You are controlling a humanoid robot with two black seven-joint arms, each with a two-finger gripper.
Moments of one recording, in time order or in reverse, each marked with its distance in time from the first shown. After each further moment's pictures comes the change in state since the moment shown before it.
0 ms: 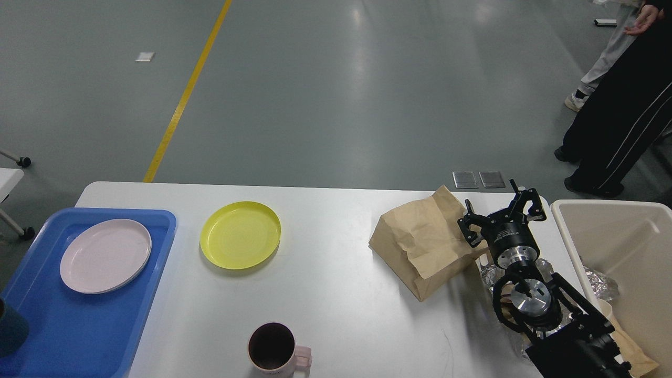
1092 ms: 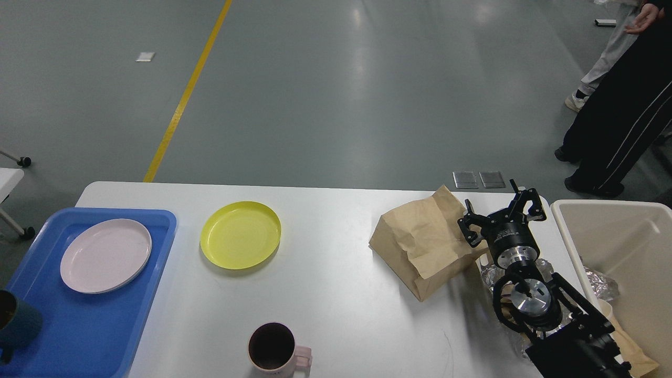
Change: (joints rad) left arm 0.086 -0.002 -0.104 0.014 -0.033 0.082 -0.011; right arm 0.000 0.000 0.000 0.000 0.000 0.000 0.000
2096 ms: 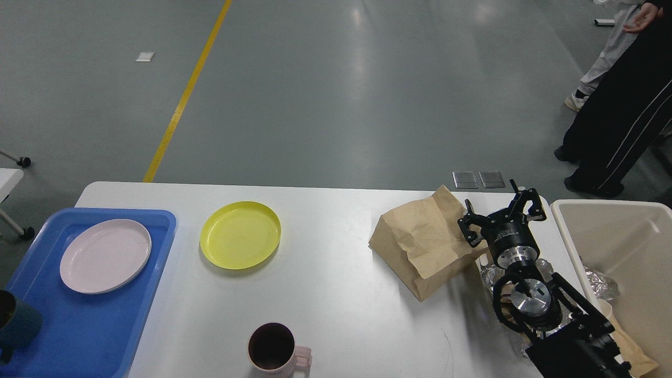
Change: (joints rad) left arm -0.010 0.008 0.001 -0.007 0.000 -0.013 0.001; right arm 0.000 0.000 0.000 0.000 0.000 0.000 0.000
